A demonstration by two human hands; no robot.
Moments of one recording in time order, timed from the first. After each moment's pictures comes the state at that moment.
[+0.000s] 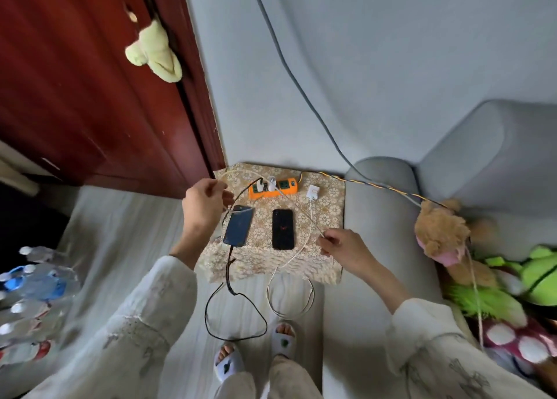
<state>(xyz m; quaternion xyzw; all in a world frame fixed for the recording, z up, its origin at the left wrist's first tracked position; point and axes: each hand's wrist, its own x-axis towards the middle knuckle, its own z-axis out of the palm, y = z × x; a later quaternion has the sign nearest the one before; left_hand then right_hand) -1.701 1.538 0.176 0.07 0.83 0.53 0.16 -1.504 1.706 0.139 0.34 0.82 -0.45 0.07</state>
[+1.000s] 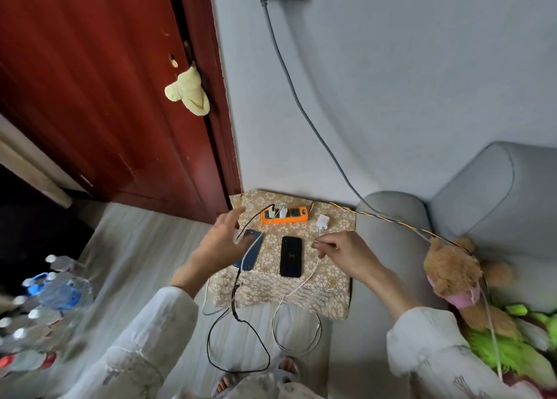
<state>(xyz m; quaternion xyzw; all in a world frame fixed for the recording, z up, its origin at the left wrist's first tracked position) -1.677 1.518 0.189 0.28 0.89 0.26 0.23 -1.525 1.724 0.176 0.20 0.91 -0.35 0.03</state>
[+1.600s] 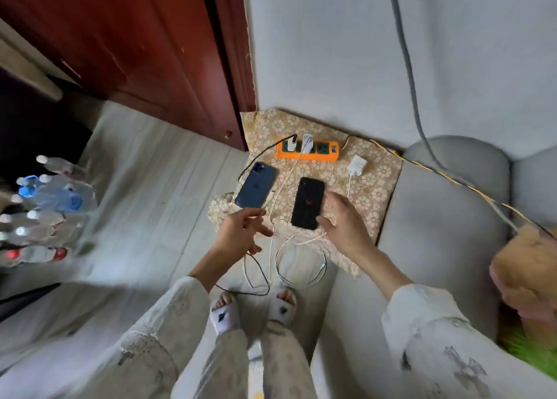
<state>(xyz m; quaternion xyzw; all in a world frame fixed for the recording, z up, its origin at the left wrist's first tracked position) -1.670 1.544 0.027 0.01 0.79 0.48 0.38 -1.586 1.739 0.006 0.25 0.89 -0.36 0.13</state>
